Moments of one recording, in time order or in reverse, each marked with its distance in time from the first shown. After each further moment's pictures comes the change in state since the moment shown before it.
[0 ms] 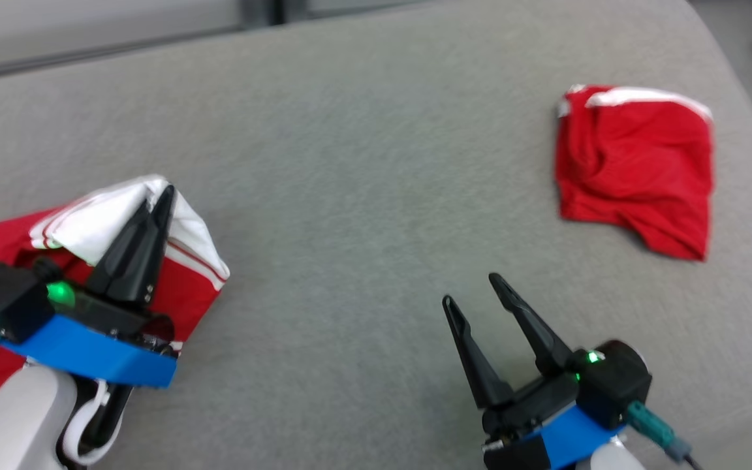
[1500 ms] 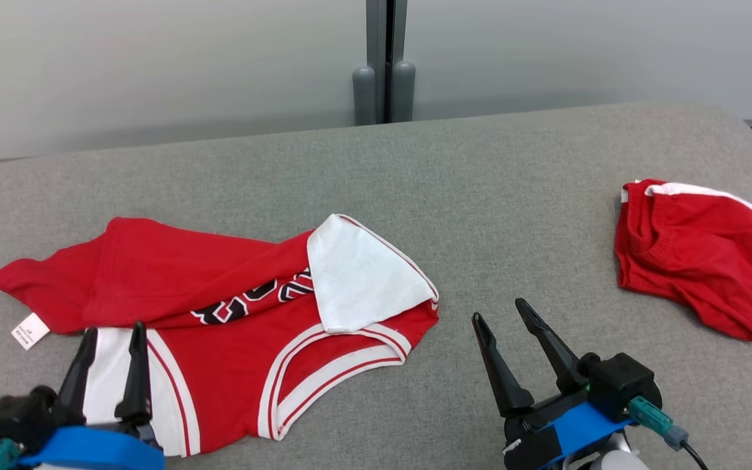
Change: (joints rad) left arm 0.291 -0.277 0.354 0.242 0.209 0.000 0.000; right arm 0.001 0.000 -0.064 0.164 0.037 0.000 0.000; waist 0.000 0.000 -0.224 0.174
